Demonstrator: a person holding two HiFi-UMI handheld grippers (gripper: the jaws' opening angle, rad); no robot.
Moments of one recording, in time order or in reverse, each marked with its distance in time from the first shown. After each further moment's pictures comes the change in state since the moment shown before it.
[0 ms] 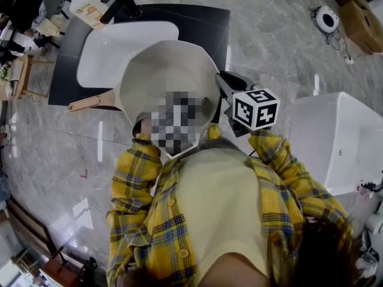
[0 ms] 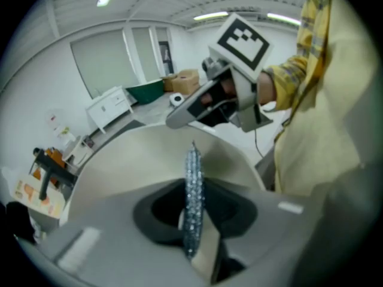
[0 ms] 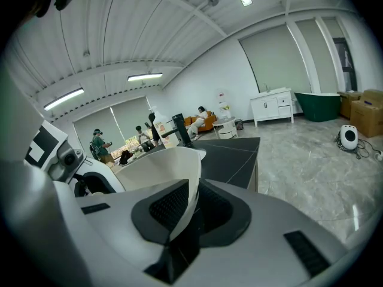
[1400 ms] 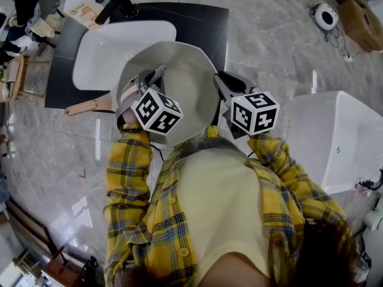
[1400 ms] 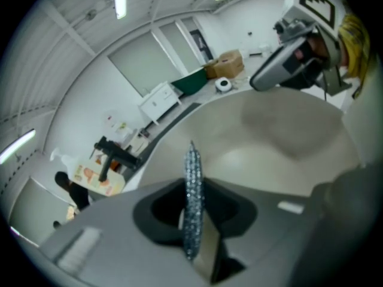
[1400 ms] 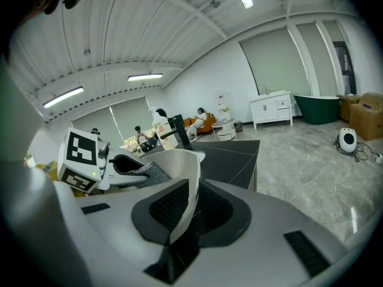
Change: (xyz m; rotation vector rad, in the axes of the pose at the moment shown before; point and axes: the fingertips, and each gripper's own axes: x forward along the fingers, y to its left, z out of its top) left arm -0.010 0.134 -0.057 -0.085 0.148 0.512; right arm 0.003 0.000 0.007 -0.015 -0.013 -0.017
